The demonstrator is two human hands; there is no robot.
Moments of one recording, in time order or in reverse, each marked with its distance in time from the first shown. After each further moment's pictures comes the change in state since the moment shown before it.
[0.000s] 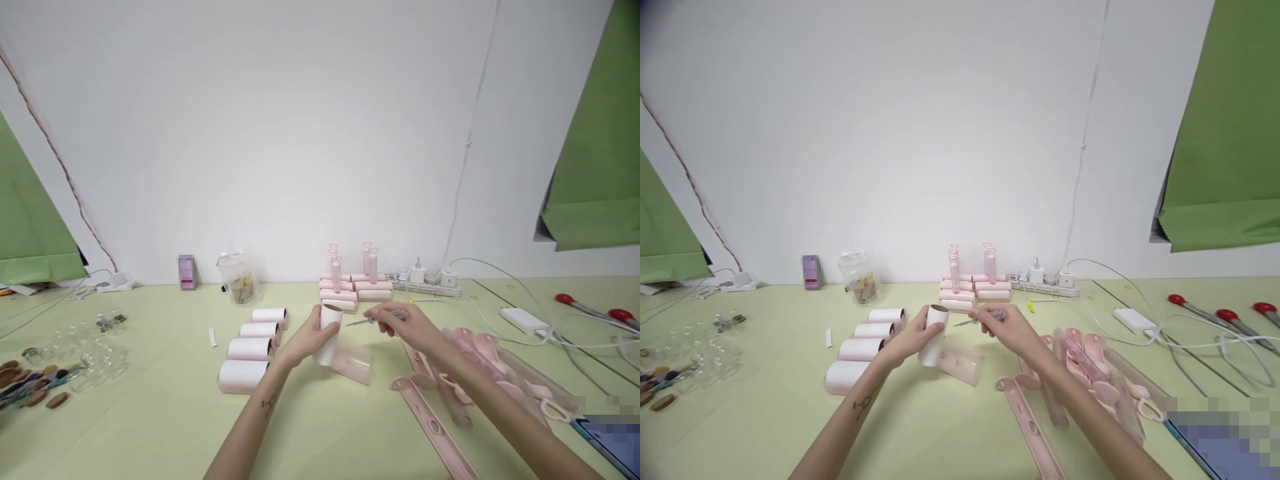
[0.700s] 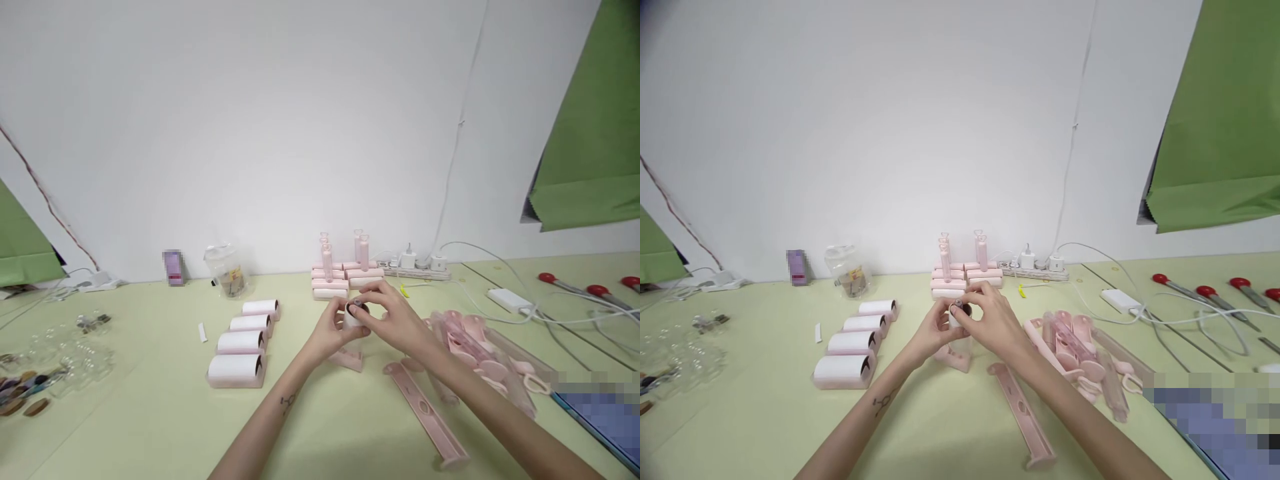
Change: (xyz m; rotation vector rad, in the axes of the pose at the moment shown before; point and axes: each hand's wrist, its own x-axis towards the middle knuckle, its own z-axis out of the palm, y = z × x) left_hand 0.017 0.000 0.055 -0.438 -0.062 0.271; right_hand -0.005 0.001 0.016 -0.388 0.181 -0.288
